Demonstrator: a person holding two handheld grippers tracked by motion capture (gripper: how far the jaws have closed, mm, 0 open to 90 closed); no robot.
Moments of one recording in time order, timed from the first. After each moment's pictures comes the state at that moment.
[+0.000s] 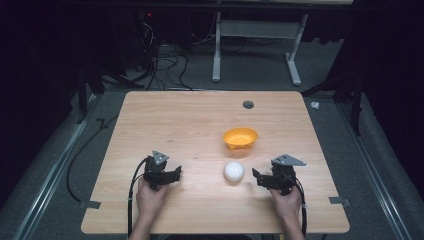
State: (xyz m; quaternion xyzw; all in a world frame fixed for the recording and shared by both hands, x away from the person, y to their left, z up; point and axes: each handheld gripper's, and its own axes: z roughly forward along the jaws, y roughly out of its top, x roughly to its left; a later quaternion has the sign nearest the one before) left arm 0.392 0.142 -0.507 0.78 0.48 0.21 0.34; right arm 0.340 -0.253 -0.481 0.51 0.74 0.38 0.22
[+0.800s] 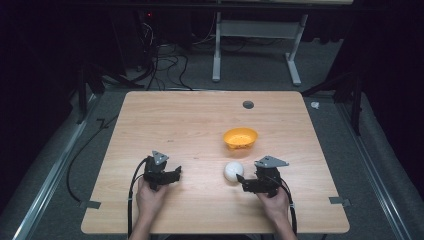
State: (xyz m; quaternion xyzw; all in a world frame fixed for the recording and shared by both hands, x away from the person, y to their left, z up) left arm 0.391 0.142 -0.507 0.78 0.48 0.20 0.35; right arm 0.339 -0.210 -0.476 0.45 0.78 0.39 0.19
